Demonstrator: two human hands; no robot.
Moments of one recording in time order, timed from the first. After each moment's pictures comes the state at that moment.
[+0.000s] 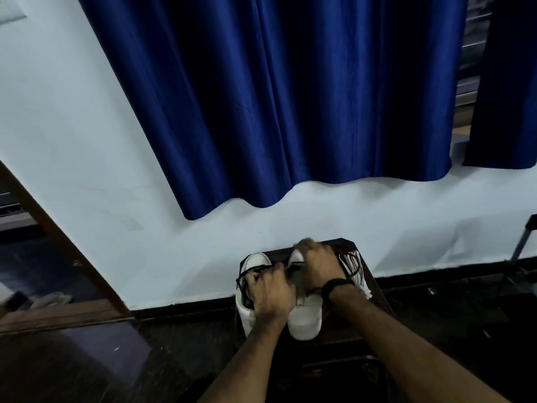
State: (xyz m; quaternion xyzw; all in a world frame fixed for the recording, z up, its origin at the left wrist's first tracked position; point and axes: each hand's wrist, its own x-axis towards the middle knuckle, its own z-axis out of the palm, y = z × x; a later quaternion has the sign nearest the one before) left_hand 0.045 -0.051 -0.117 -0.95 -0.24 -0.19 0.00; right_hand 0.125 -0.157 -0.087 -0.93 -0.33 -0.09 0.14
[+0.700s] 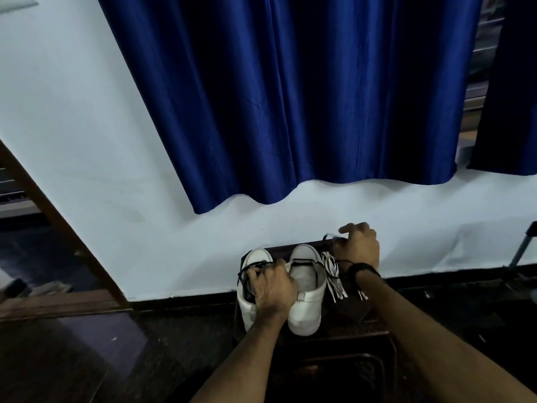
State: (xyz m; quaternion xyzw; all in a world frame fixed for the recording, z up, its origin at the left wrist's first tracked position) left_hand 0.042 -0.054 -0.113 -0.95 -0.26 -0.18 0.01; right_hand 0.145 -0.203 -0.067 -0.92 -0.05 -0.15 0.35
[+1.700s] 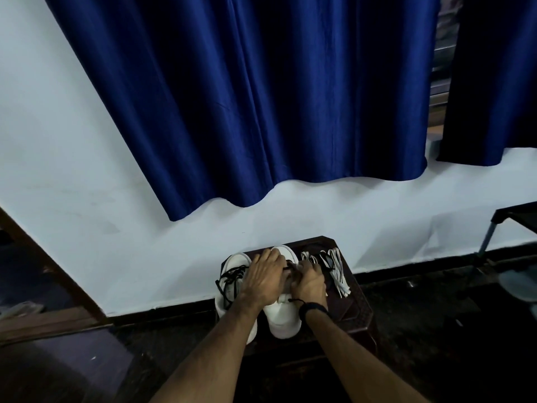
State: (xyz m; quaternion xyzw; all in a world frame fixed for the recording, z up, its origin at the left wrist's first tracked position) left_hand 0.078 -0.039 -0.113 -0.98 0.06 -0.18 0.07; right_hand 0.086 -0.162 -0.124 -0.86 -0.04 -0.03 0.50
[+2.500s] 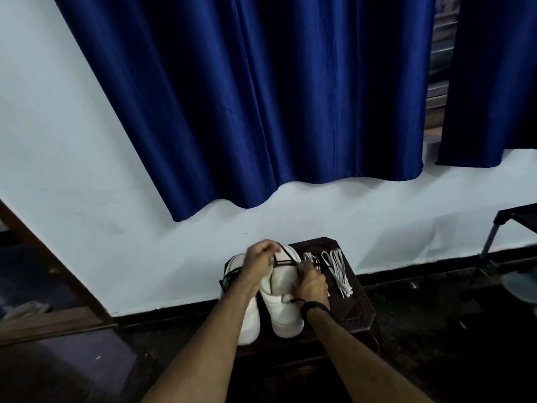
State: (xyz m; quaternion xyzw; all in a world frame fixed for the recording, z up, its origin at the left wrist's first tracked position) left_hand 0.083 -0.036 -0.072 -0.76 -0.18 -0.12 -0.61; right_hand 0.084 -0.166 -0.118 -0.89 -0.03 0.02 0.46
